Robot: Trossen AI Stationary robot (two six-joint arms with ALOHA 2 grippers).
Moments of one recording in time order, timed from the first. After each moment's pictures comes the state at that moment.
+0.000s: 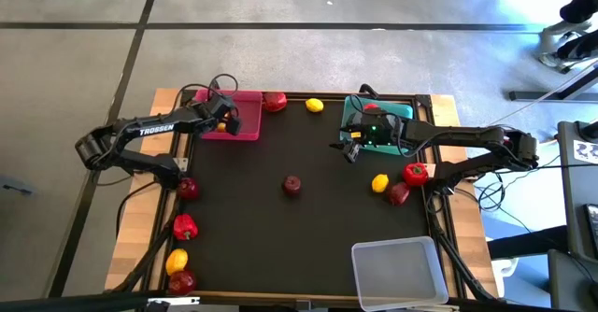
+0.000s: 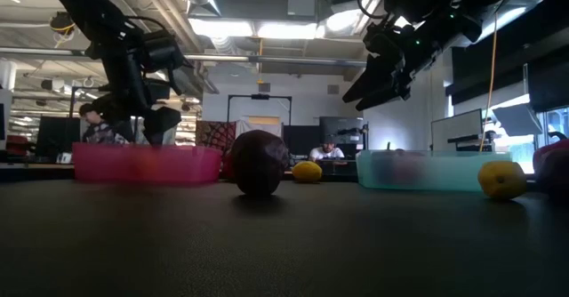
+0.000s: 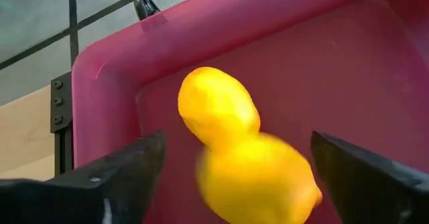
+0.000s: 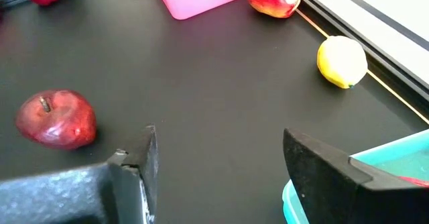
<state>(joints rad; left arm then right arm) 0.74 1.23 0.59 -0.41 -0.55 -0.33 -0.32 1.26 0.76 -0.13 0.03 0.15</state>
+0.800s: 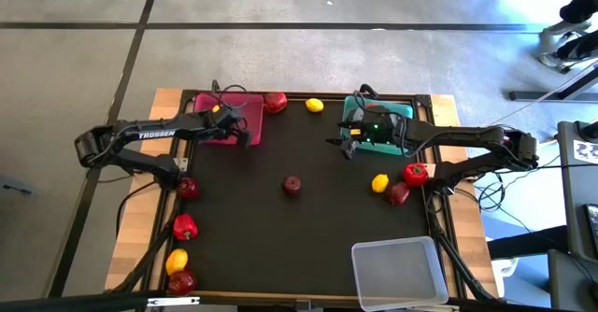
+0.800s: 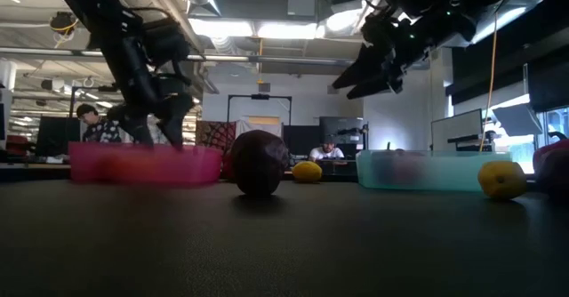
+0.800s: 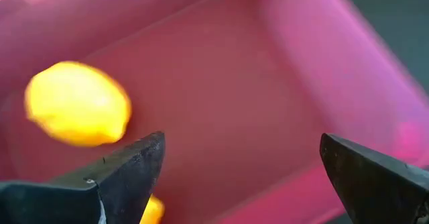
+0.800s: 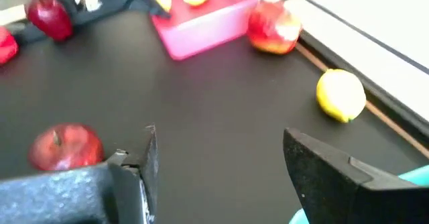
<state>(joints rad) 0.56 1.22 0.59 -0.39 -0.32 -0.44 -0.32 1.26 0.76 -0.01 0.05 0.15</state>
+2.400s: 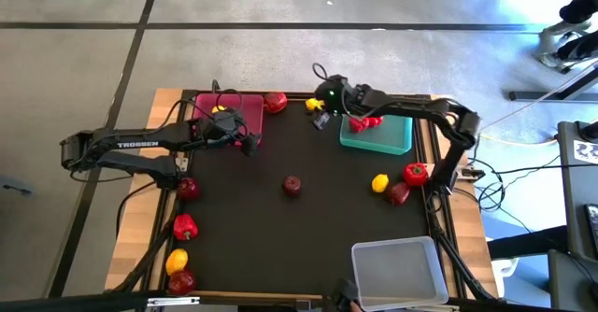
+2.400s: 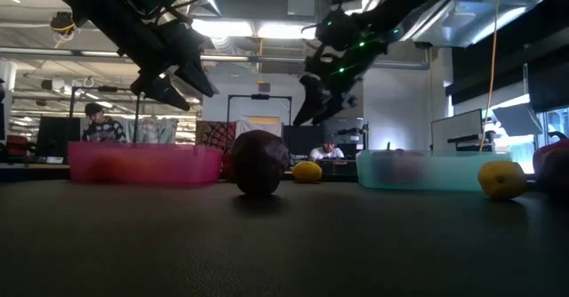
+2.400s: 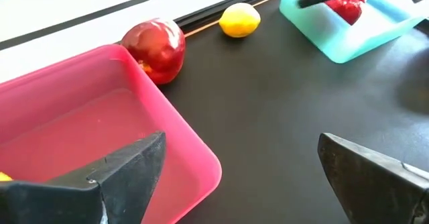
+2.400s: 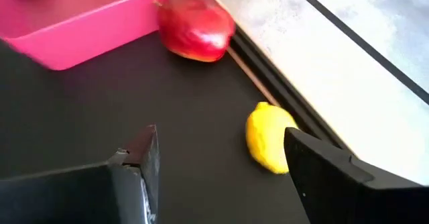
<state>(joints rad) 0.33 1.02 0.59 -0.22 -0.33 -0.45 -0.49 1.80 1.30 -0.25 0.11 0.02</state>
